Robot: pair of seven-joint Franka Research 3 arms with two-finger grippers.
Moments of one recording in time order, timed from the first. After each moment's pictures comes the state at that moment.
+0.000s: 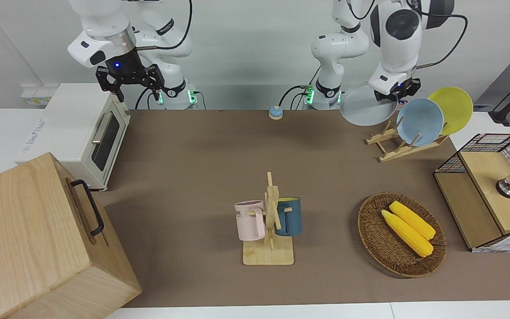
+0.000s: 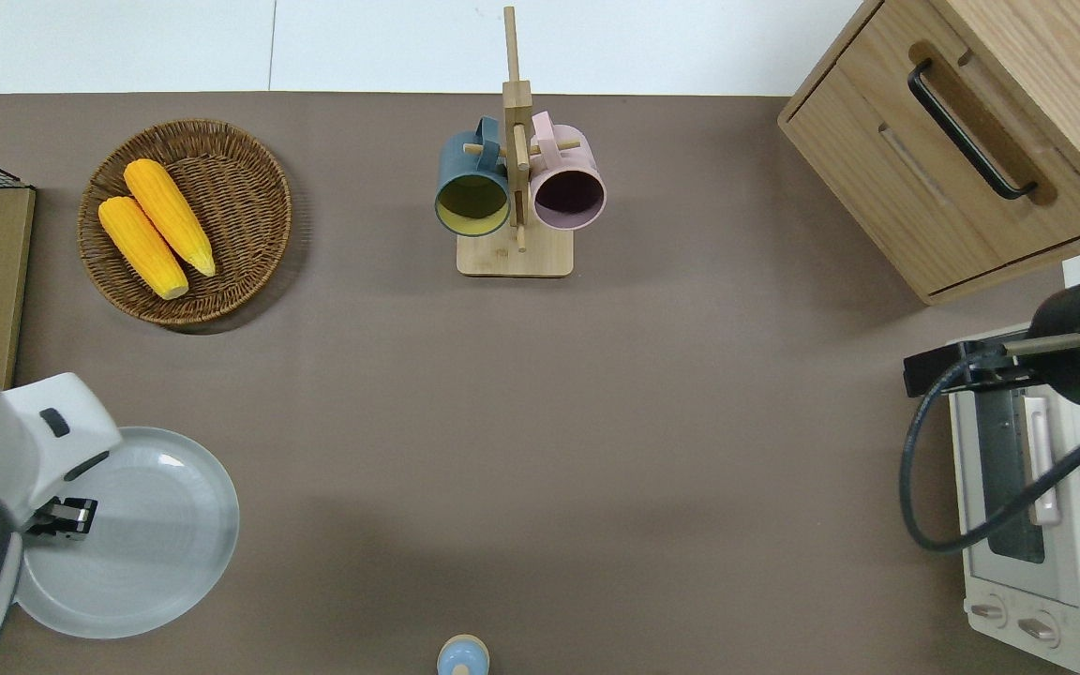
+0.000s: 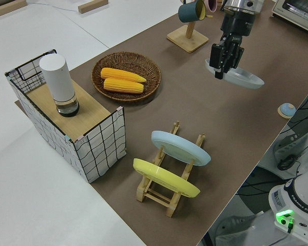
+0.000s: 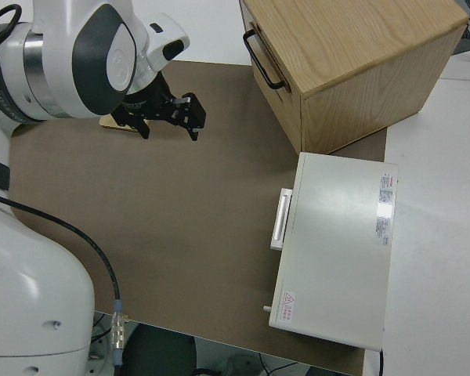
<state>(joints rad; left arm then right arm) 0.11 -0.26 -0.24 -2.04 0.42 1.49 0.02 -0.08 -0.02 0.19 -1.50 0.00 1.41 0.06</state>
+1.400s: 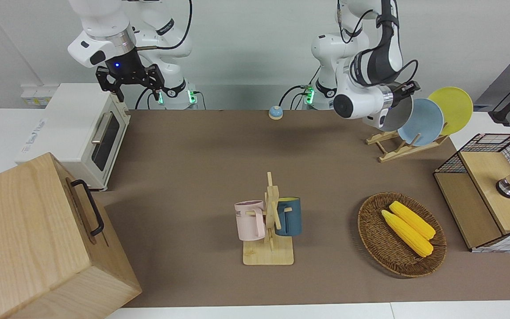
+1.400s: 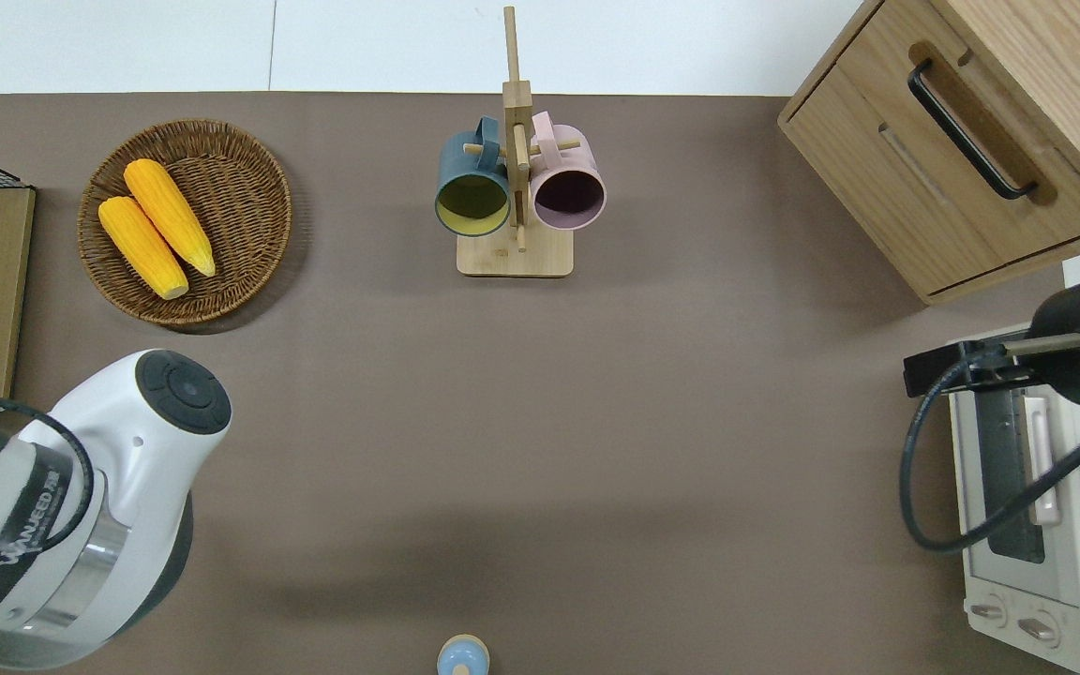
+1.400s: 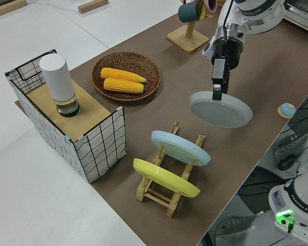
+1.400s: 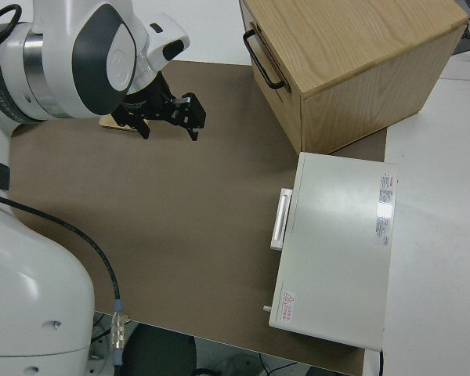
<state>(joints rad) 0.08 -0.01 -0.35 -2.16 0.95 1.15 -0.46 -0.08 -0.02 0.19 -1.50 0.00 1.41 0.06</state>
